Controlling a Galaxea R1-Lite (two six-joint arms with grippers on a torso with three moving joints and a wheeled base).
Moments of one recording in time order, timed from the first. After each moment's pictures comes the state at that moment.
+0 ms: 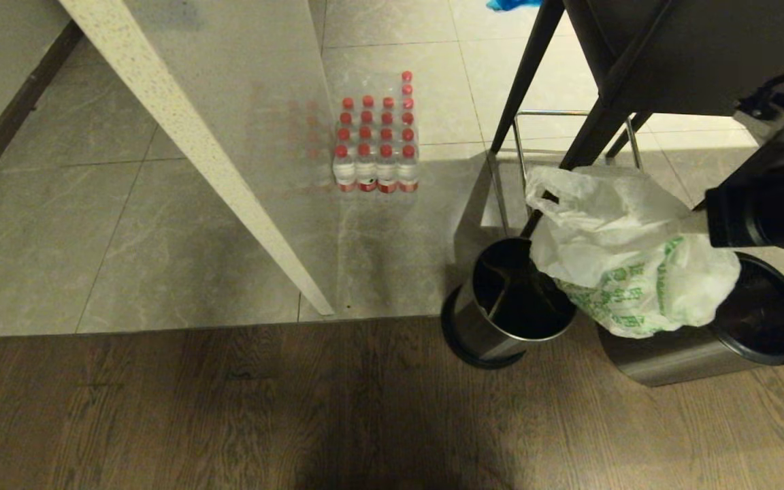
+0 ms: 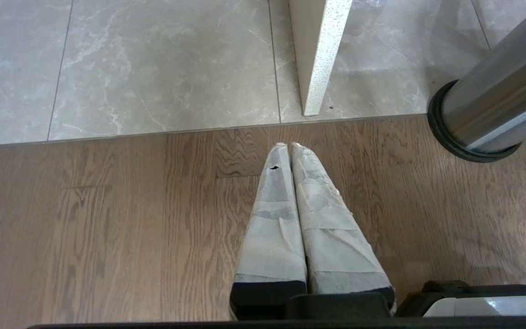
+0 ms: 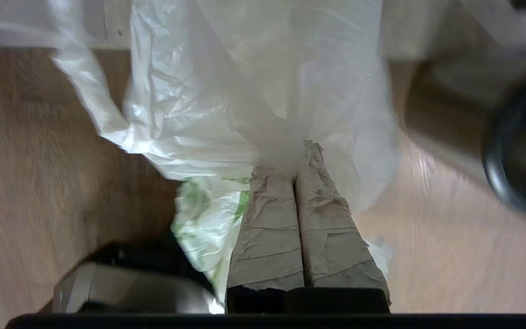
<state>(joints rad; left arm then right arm) 0.00 0.00 0.00 0.00 0.00 0.00 0.15 1.40 -1.24 0.40 0.04 0.06</state>
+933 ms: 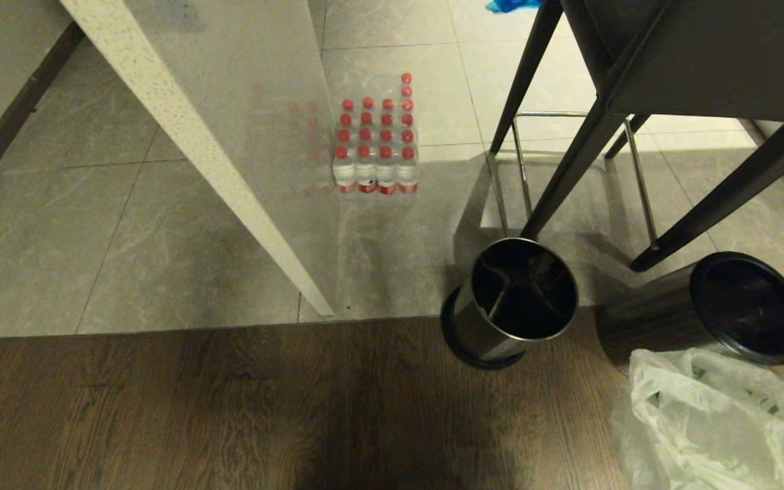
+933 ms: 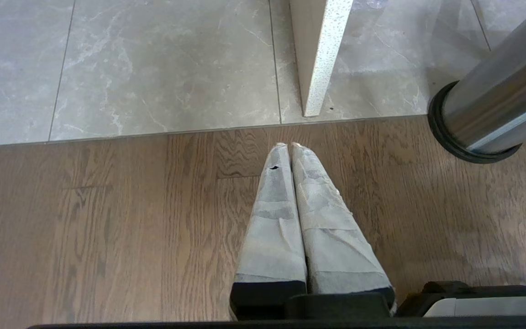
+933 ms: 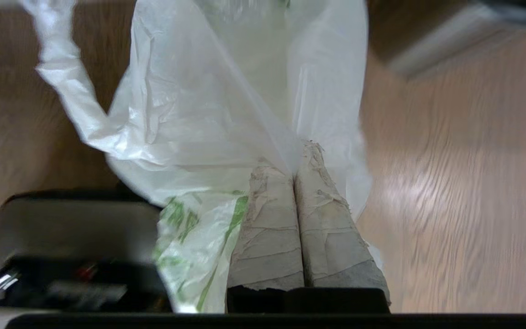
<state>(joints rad) 0.00 0.00 0.00 0.00 0.00 0.00 0.01 0.43 -0.22 0.17 0.05 0.01</state>
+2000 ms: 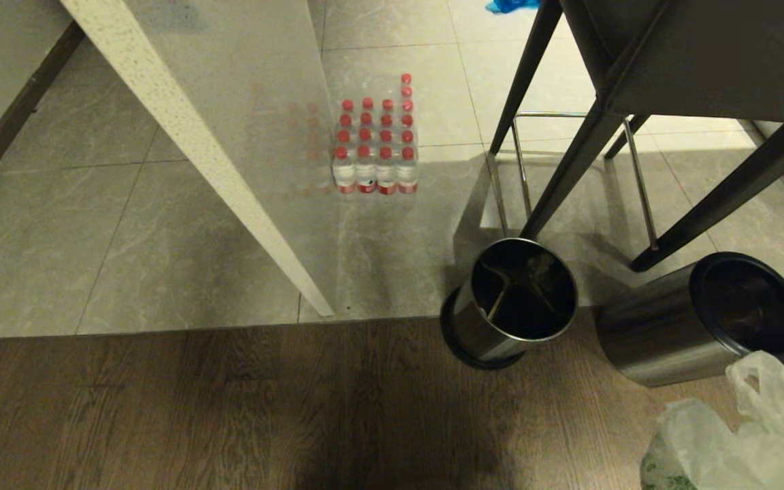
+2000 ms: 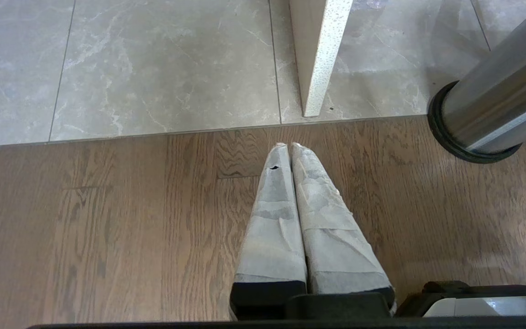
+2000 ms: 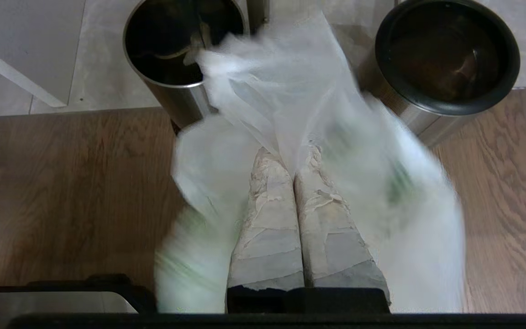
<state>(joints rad) 0.00 0.00 0.00 0.00 0.00 0.00 0.00 0.00 0.00 0.01 0.00 -0.01</state>
